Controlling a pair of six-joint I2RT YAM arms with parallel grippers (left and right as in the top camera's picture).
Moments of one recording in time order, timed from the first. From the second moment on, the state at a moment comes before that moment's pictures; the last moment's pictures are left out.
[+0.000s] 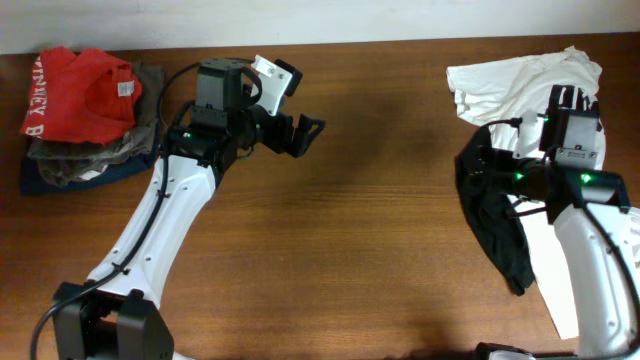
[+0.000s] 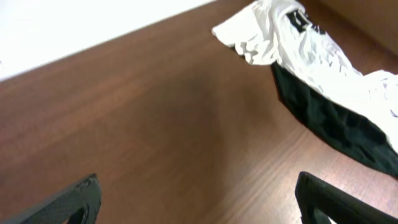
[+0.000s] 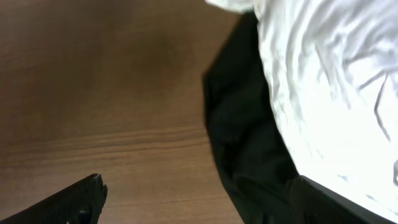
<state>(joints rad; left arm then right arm) -0.26 1.67 1.39 -0.39 0.51 0.13 -0.21 1.35 1.14 -0.82 -0.16 0.06</state>
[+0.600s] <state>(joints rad) -0.43 1.83 1.49 -0.13 0.44 0.09 -0.38 1.22 1.14 -0.87 -0.41 0.07</state>
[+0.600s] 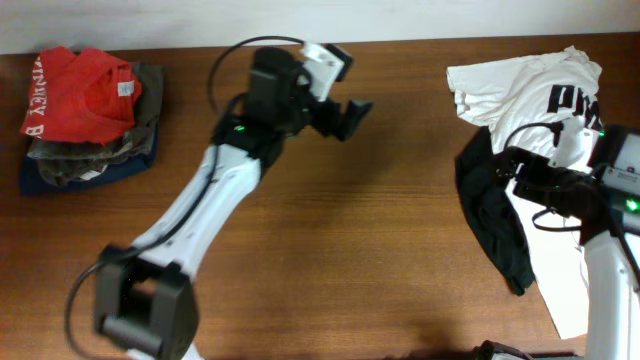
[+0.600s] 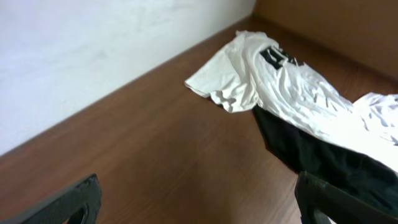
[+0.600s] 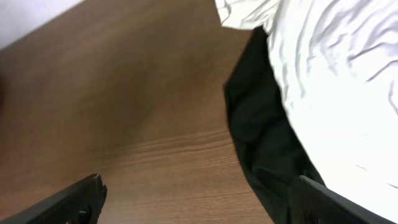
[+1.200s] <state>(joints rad) -0.56 2.27 2.36 -0.76 0.38 0.12 -0.47 1.15 1.17 -1.08 -0.13 0.23</state>
